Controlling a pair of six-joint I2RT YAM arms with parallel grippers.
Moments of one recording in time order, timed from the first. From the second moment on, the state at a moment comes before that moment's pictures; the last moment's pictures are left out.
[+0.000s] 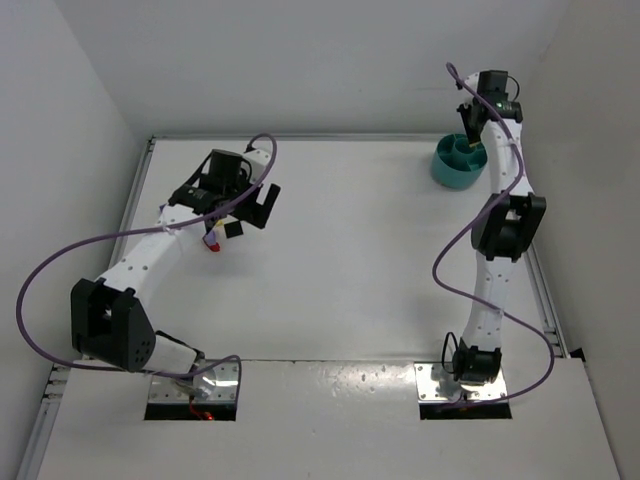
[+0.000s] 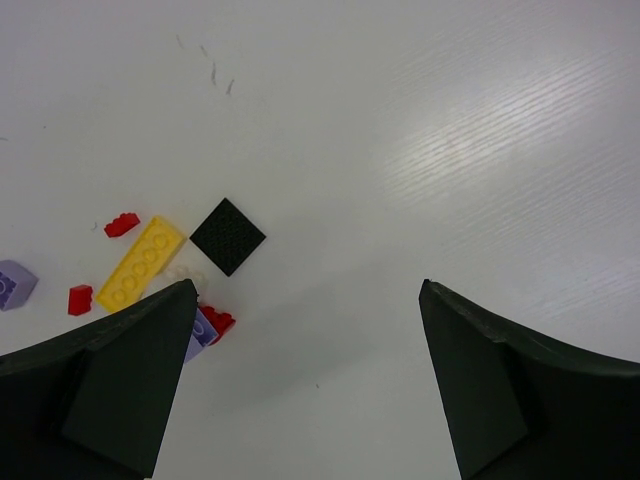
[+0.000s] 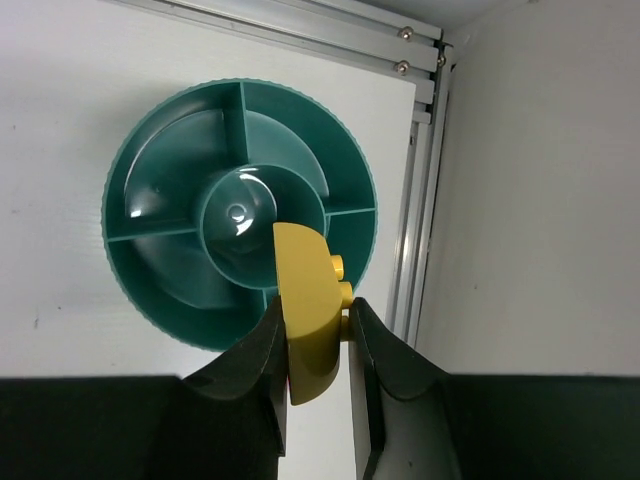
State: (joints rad) left arm -0.31 1.41 1.21 -0.54 0.01 0.18; right arm -0.12 2.37 2.41 -0.82 0.16 -0.43
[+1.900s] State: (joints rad) left arm 0.21 1.92 1.44 -0.54 0.09 0.33; right arm -0.06 1.79 1.58 -0.81 -0.40 -0.24
